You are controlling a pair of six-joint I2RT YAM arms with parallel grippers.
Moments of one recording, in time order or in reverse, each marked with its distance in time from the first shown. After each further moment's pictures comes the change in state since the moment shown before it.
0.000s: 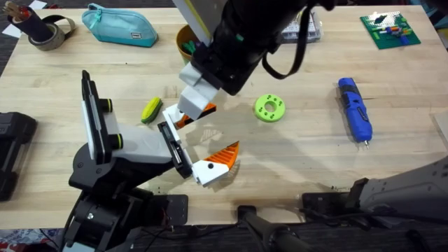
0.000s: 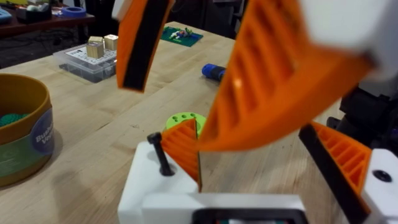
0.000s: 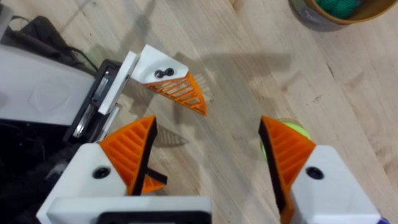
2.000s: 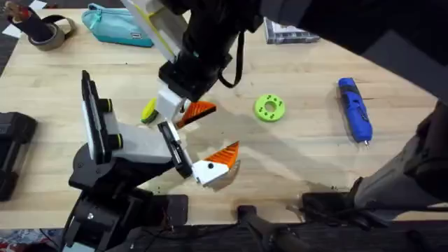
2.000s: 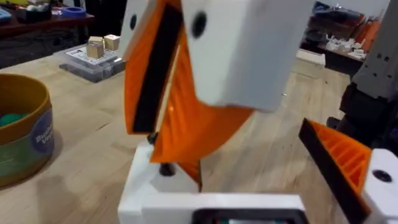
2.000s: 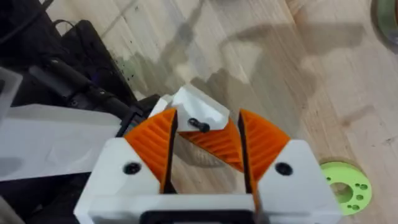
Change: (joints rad) left arm 0.000 0.000 0.000 0.000 0.001 0.000; right arm 0.005 0.169 -0.001 0.134 -0.207 0.003
